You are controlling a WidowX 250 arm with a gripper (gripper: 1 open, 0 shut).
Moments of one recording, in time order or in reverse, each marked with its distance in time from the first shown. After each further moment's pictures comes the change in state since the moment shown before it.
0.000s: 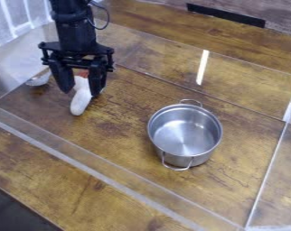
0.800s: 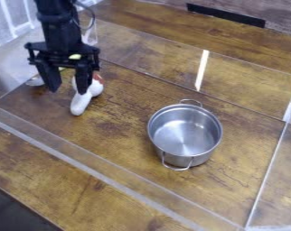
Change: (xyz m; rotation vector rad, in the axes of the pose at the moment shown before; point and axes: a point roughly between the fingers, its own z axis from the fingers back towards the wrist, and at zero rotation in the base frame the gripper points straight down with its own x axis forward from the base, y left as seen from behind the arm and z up) arm -0.003 0.022 -0.010 0.032 -0.011 0.070
